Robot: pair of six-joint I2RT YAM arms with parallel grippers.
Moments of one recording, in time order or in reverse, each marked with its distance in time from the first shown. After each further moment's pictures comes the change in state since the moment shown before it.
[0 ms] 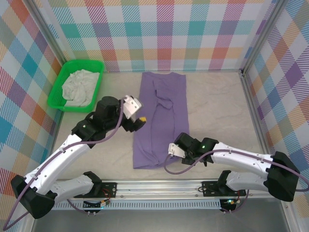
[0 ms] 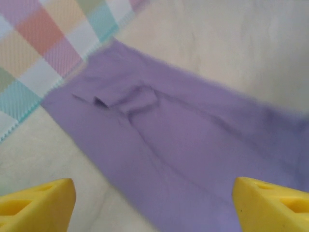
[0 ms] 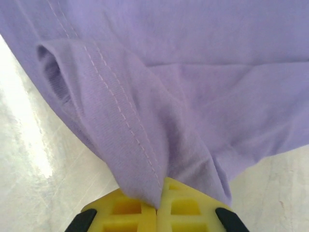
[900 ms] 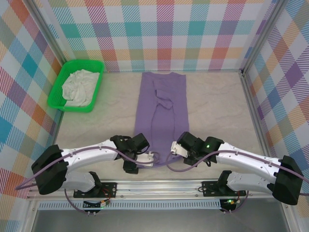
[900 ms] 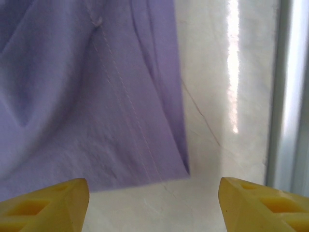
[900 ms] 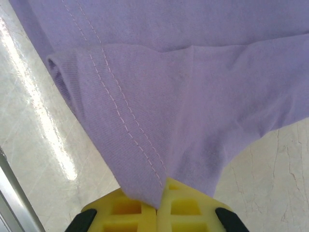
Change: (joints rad) left arm -0.358 0.276 -0.321 -0.196 -0.068 0.297; right arm 0.000 -0.051 0.035 -0.123 -0.025 0.109
